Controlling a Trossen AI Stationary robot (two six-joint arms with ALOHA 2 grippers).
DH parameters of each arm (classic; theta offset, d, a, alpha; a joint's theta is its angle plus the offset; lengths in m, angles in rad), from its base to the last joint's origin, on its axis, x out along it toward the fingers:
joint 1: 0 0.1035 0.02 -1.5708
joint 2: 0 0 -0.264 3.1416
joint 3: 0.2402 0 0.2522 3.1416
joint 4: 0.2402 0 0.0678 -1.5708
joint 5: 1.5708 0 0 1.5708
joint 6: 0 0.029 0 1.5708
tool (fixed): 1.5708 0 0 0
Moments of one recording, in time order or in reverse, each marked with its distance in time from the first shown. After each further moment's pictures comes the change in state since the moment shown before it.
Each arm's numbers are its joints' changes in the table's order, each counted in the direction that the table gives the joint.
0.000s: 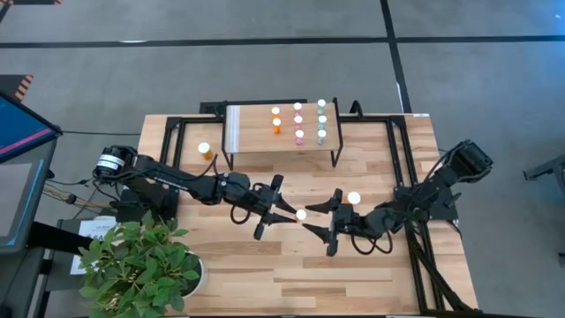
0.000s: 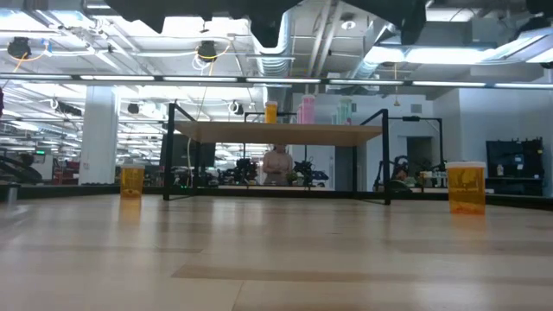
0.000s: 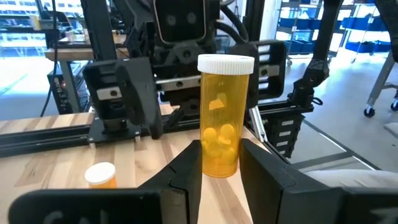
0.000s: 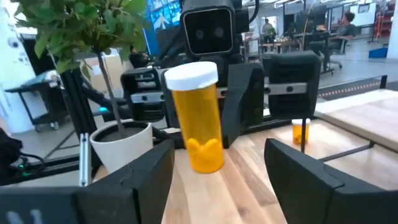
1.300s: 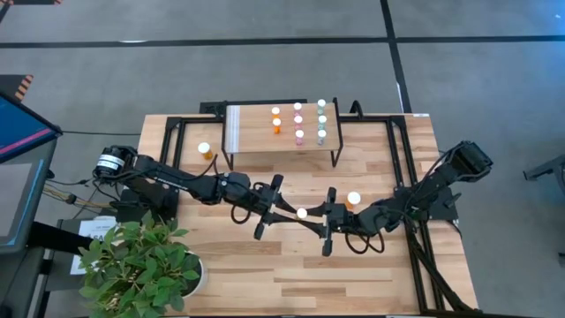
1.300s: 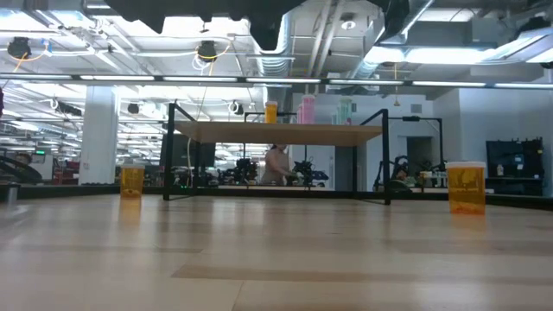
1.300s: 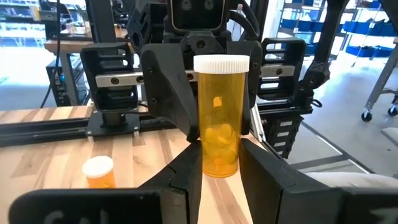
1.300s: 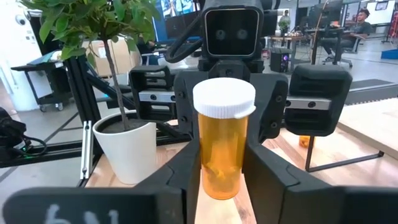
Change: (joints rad) left arm -0.001 -0.001 0.000 0.011 0.000 -0.034; right arm -0.039 0.000 0.081 0.142 -0.078 -0.015
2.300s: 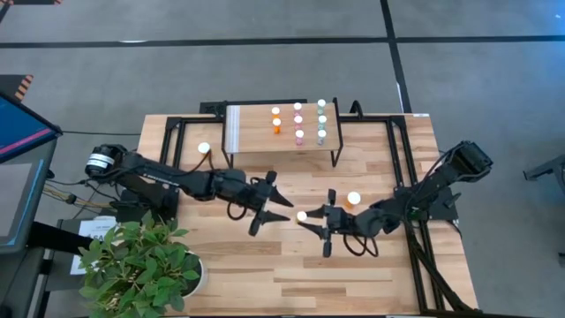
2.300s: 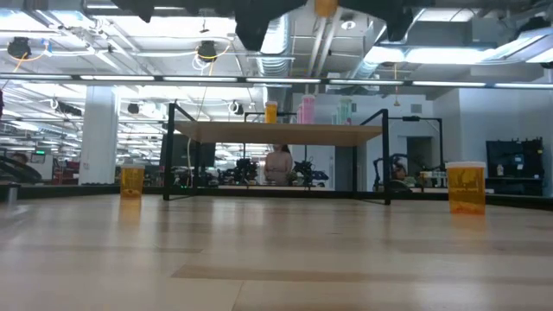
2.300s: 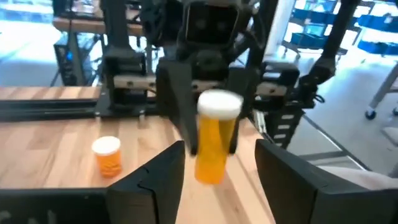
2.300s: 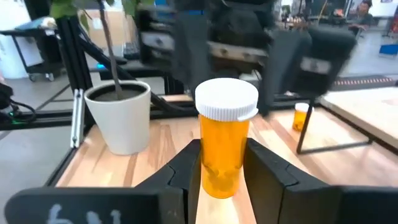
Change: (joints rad) left arm 0.011 -0.096 0.001 0.167 -0.029 -0.050; right arm 0.006 0.000 -0.001 0.123 0.001 0.004
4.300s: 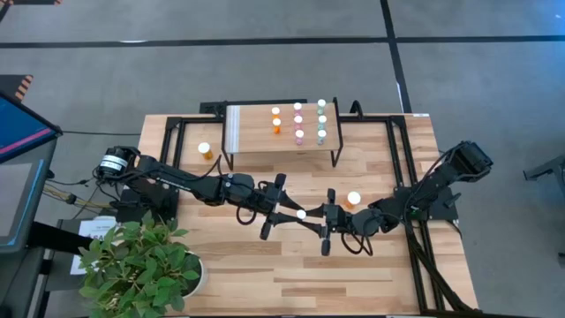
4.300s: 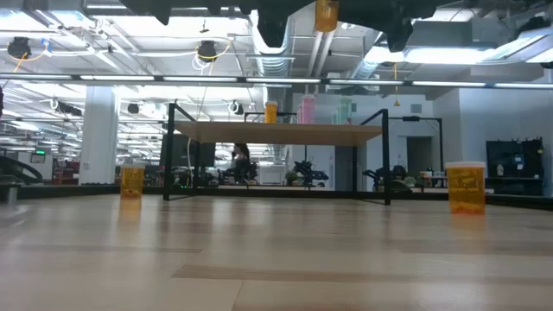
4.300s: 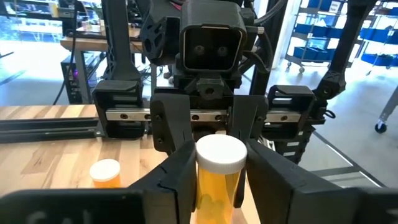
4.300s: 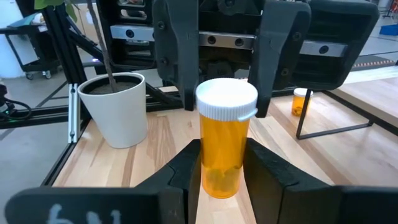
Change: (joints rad) left arm -0.024 0.126 0.065 -0.135 -0.039 0.009; right arm -0.015 0.000 0.000 0.046 -0.005 0.063
